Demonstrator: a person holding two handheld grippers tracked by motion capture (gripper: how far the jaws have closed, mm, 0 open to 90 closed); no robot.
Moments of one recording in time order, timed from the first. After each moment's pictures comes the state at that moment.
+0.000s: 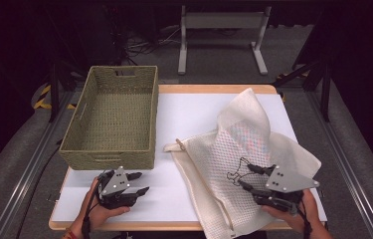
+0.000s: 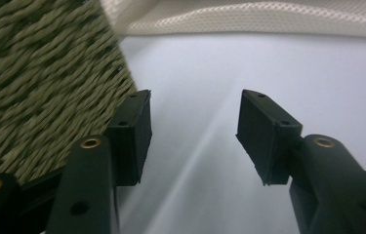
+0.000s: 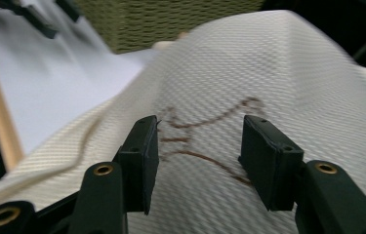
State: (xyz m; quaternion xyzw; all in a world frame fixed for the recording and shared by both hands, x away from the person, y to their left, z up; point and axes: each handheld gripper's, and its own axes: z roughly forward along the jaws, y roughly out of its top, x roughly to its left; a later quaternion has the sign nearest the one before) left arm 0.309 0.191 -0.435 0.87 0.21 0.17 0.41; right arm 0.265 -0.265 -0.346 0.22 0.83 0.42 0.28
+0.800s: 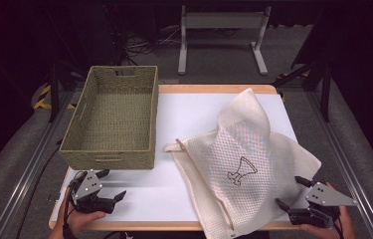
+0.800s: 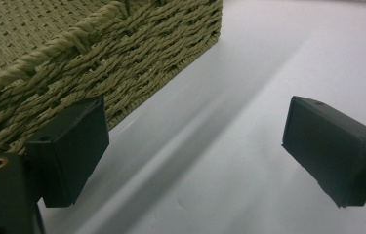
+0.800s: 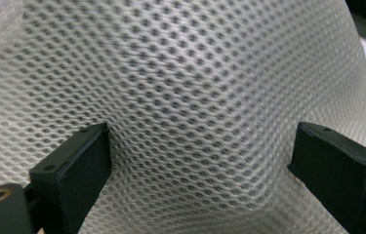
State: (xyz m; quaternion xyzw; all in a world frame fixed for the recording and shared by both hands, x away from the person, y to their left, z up) left arm 0.301 0.248 -0.452 0.83 0.29 0.20 0.42; right arm 0.245 -0.369 -0.416 0.33 0.81 0.39 0.29
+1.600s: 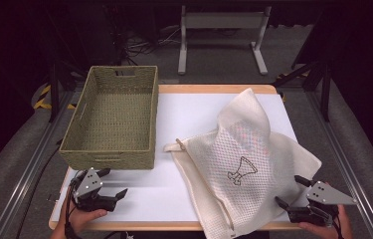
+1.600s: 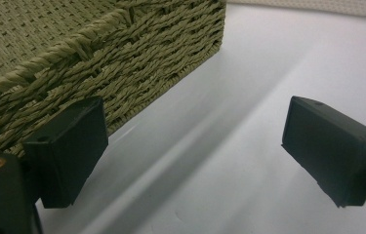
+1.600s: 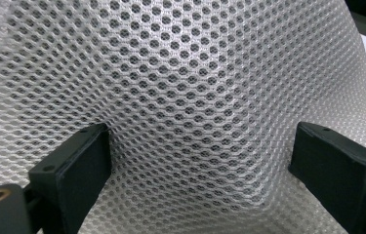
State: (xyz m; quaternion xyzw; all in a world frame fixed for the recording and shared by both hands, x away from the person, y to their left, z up) left arm 0.304 0.244 -0.451 0.83 0.30 0.20 0.43; right arm 0.249 -0.371 -0.423 0.34 0.80 0.40 0.29
